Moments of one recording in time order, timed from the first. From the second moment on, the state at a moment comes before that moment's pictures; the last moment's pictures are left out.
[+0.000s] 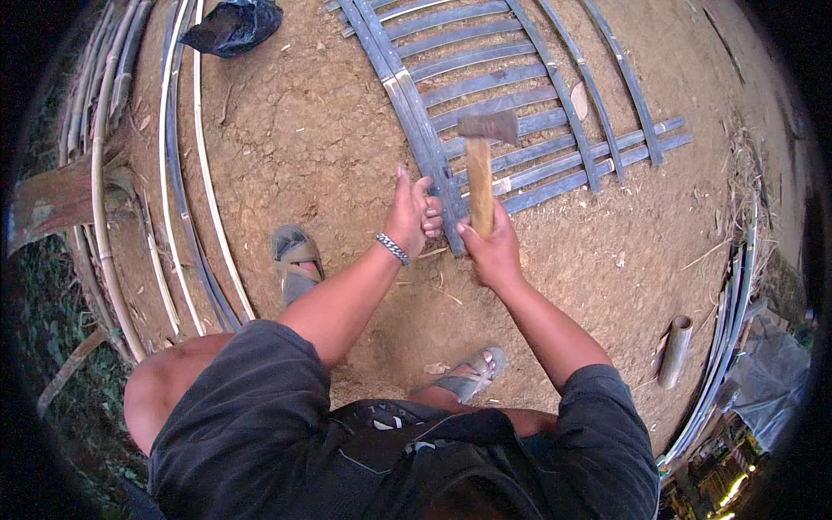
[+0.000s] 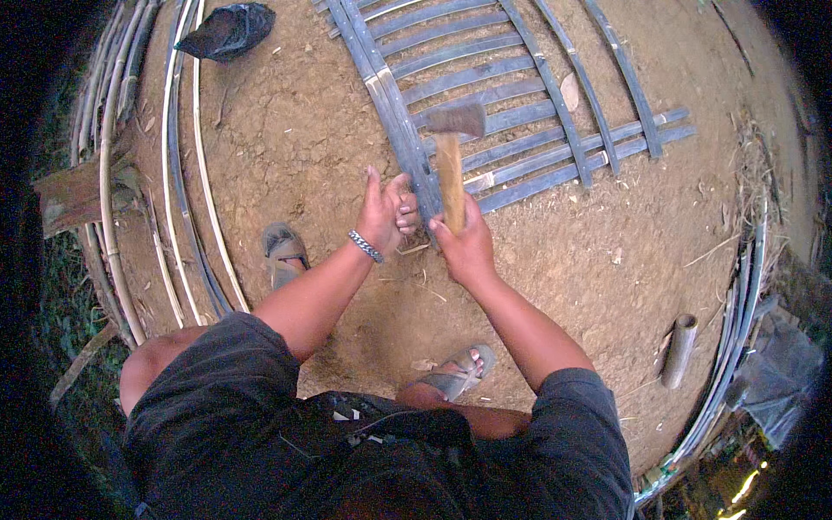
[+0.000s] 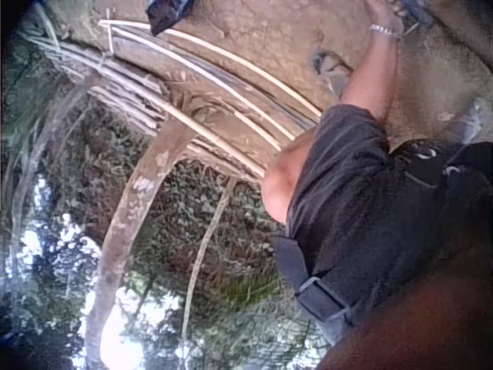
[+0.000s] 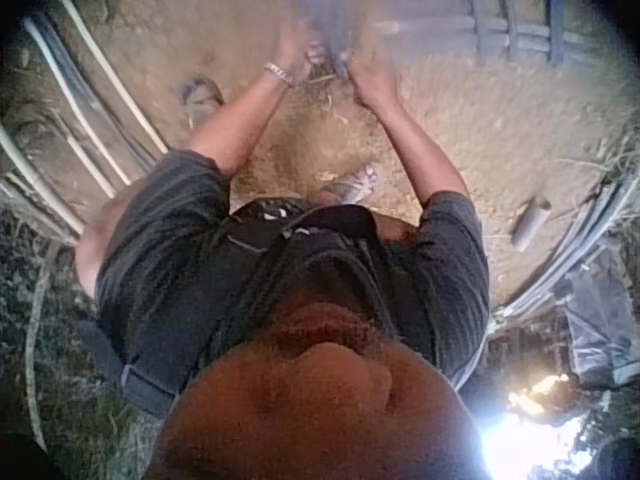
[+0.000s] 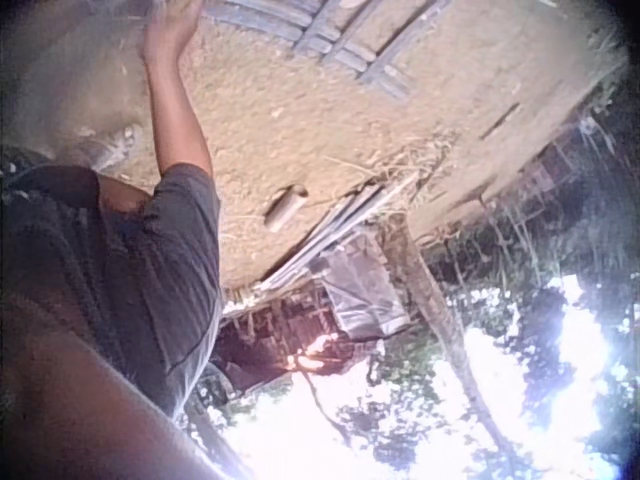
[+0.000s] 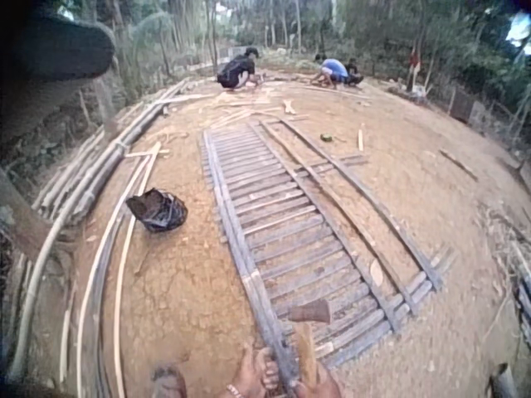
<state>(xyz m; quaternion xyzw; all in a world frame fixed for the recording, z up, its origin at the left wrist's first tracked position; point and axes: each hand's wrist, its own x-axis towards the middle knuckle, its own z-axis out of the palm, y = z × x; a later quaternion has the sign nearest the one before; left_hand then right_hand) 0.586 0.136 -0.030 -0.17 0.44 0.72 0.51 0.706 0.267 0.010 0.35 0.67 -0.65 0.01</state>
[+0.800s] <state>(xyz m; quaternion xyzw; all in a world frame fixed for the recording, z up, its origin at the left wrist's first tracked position) 0.644 0.151 -0.014 -0.19 0.39 0.78 0.46 0.690 0.259 0.008 0.41 0.43 -0.80 -0.11</state>
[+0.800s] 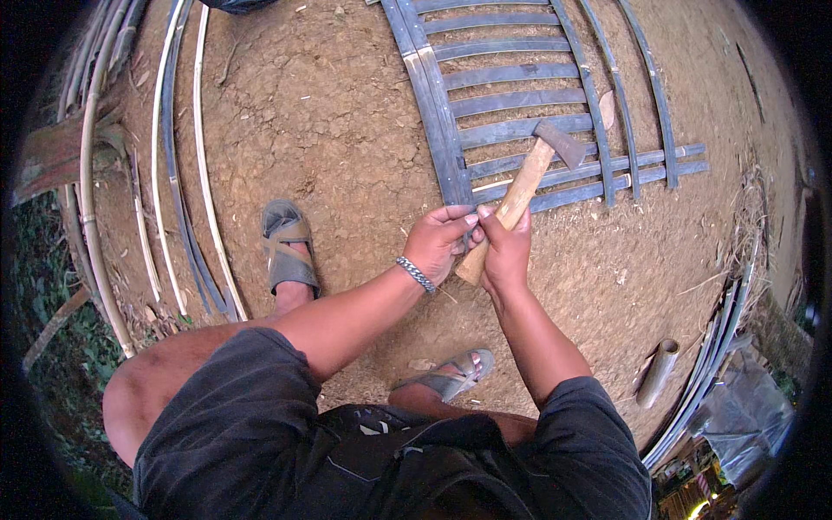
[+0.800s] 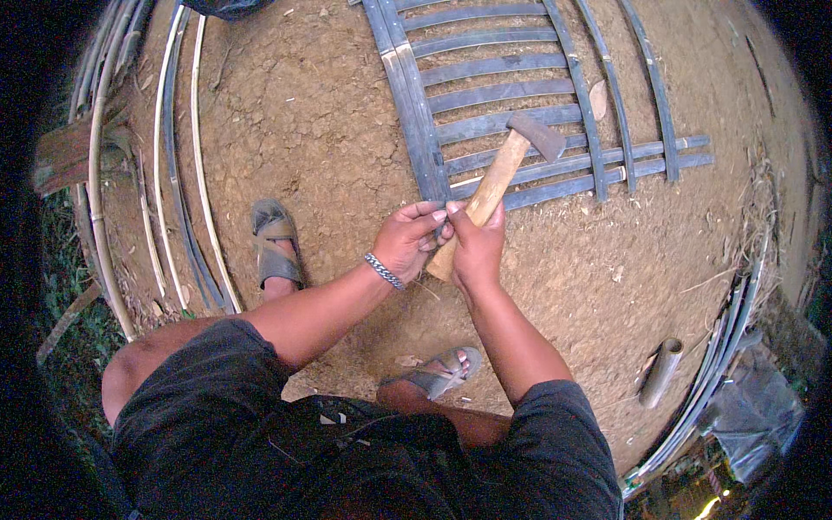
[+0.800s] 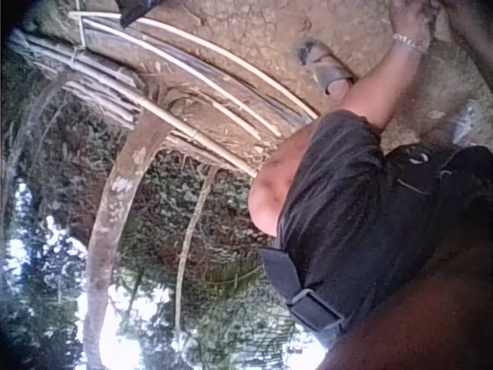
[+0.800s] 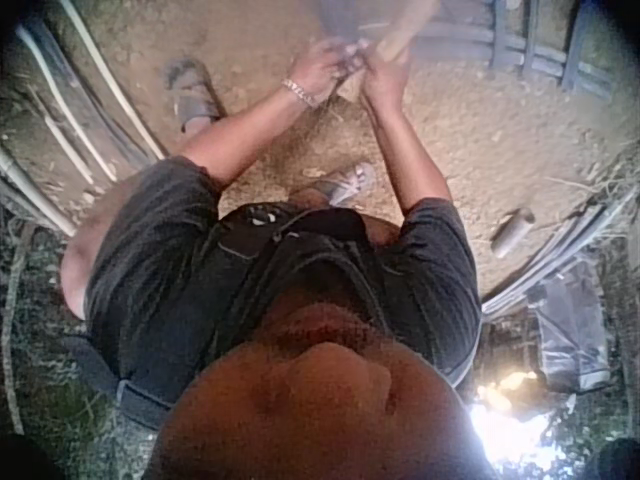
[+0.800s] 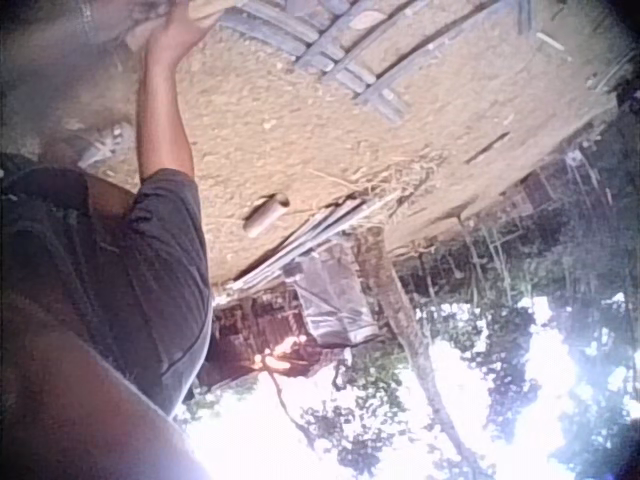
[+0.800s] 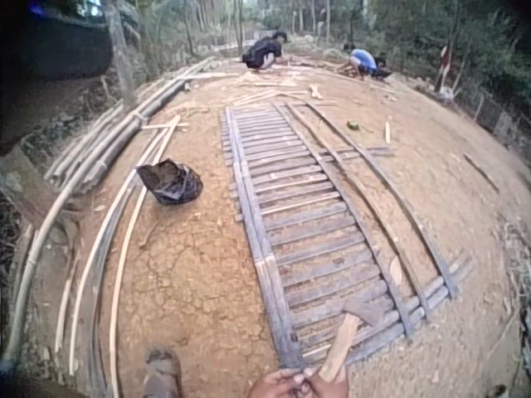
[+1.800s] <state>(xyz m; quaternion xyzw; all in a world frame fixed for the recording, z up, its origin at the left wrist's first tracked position) 0.543 0.153 -0.086 0.07 0.88 0.47 0.06 0.735 0.270 0.014 0.39 0.52 -0.76 0.00</state>
